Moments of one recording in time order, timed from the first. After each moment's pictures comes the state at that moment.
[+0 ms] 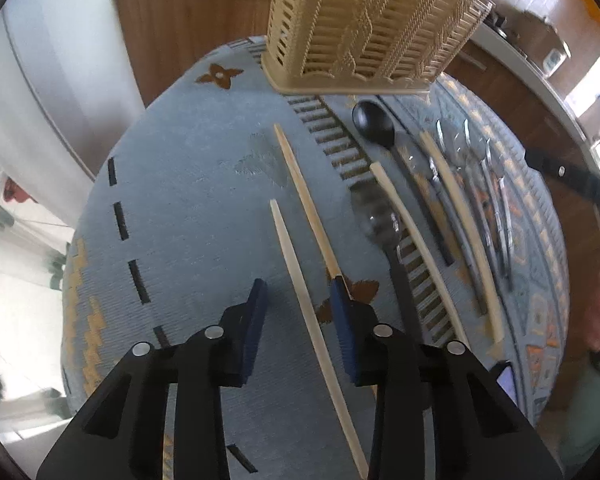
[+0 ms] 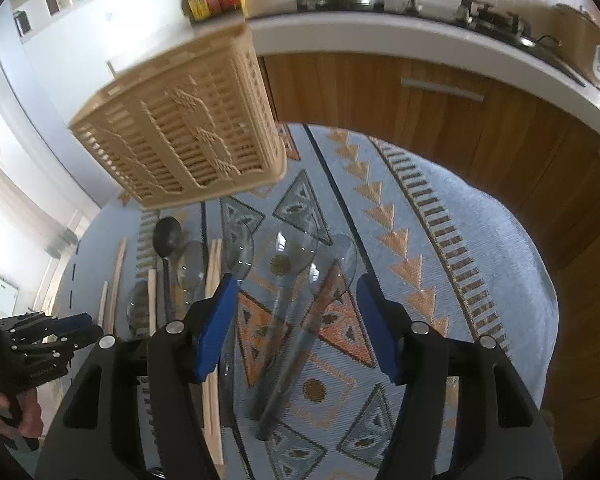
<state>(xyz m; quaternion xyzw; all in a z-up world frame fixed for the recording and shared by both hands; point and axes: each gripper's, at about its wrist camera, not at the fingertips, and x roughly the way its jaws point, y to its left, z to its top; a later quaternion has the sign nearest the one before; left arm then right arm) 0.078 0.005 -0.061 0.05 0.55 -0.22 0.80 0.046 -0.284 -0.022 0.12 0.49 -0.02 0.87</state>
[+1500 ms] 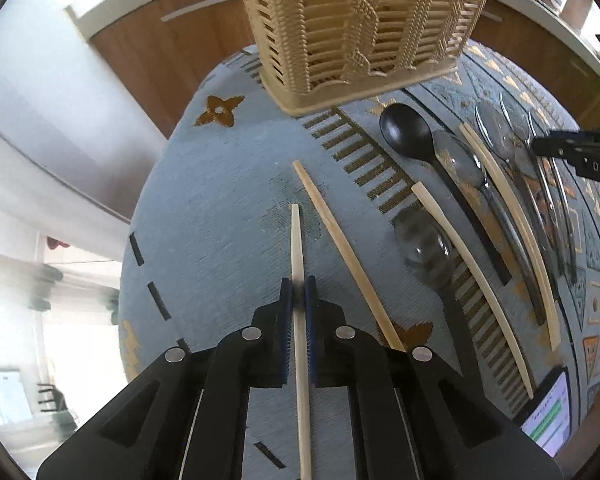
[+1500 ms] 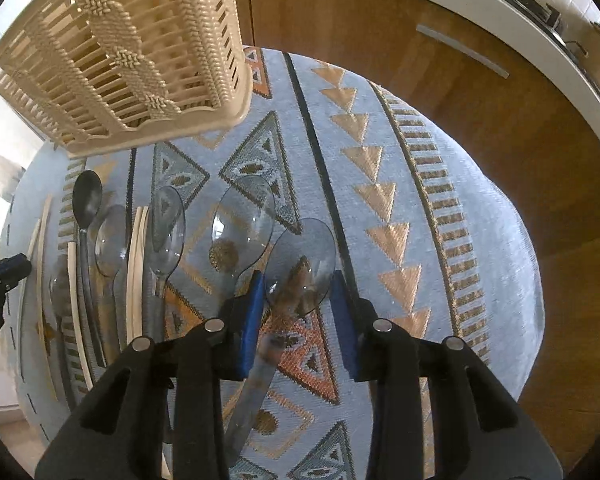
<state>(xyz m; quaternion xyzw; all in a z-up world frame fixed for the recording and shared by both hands) 0.120 -0.018 -0.056 0.17 0.55 -0.18 0.80 0.090 -0.270 -0.069 0.04 0.57 -0.05 0.82</state>
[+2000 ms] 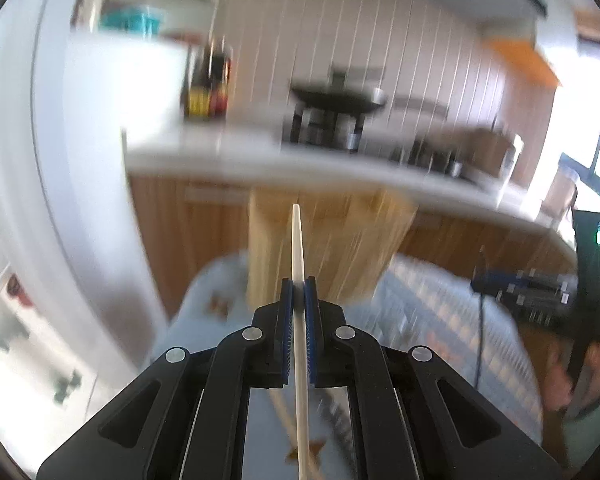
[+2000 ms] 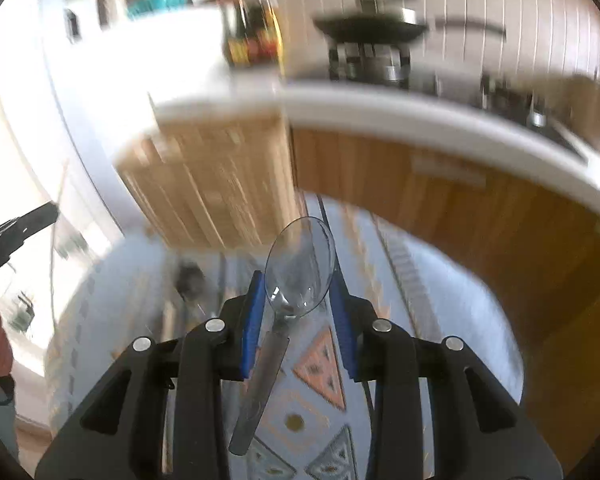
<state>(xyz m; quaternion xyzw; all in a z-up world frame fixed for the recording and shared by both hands) 0.072 0.006 0.092 -0.02 0.26 -0.25 0.93 0.006 -0.258 0.055 0.05 0.32 0.02 0.95</state>
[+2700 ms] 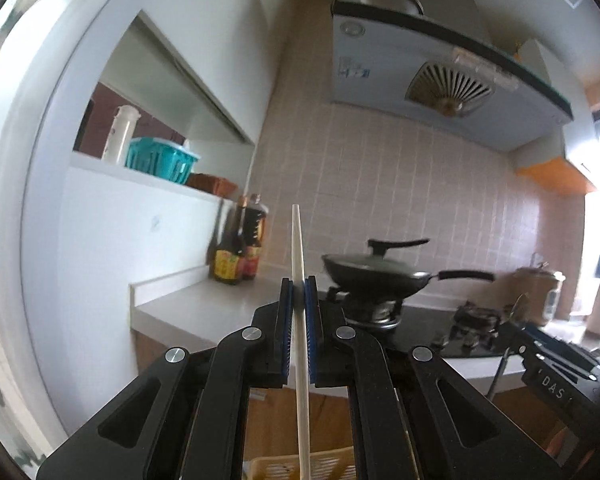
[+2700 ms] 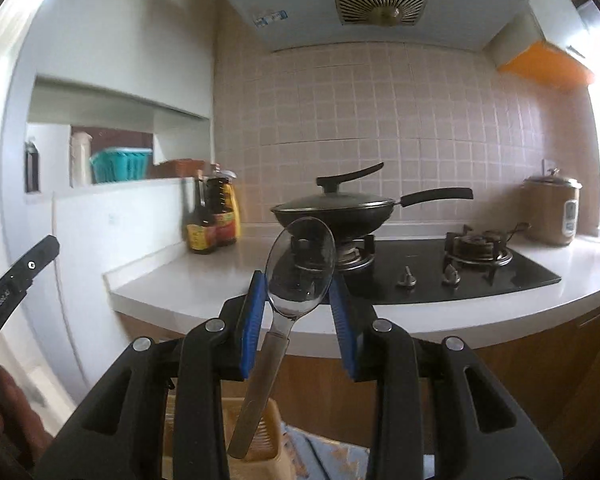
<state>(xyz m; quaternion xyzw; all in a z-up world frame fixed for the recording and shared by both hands) 0.156 -0.046 0.142 -0.09 0.01 -0.15 0.98 0.106 -0.251 0.130 0.04 0.07 -0.11 0.99</state>
